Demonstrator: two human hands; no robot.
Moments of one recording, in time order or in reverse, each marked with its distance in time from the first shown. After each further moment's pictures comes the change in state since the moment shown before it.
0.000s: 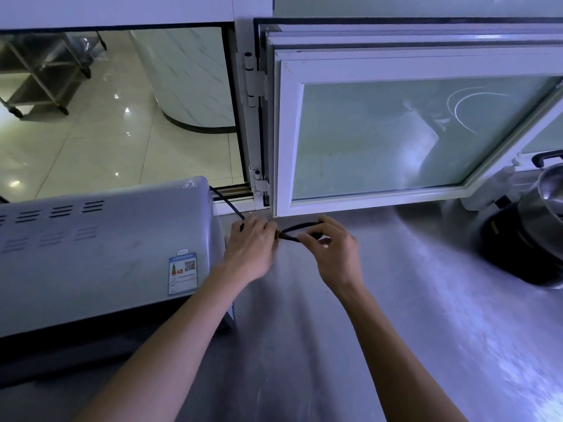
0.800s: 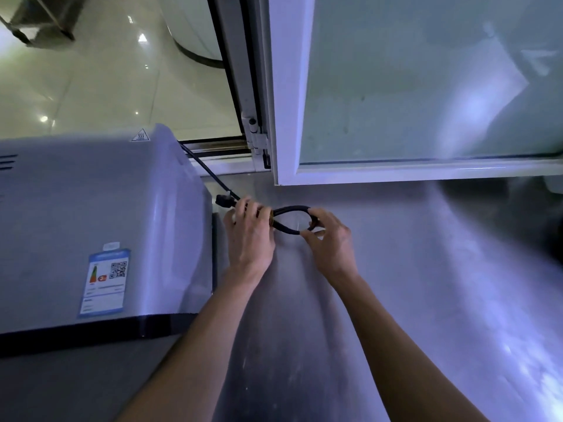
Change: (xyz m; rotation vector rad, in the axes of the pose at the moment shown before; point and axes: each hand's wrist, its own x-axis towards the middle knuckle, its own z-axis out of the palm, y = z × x) left_hand 0.036 0.005 0.129 0.018 0.004 -0.420; right_hand 0.048 0.153 0.055 -0.149 -0.206 0.071
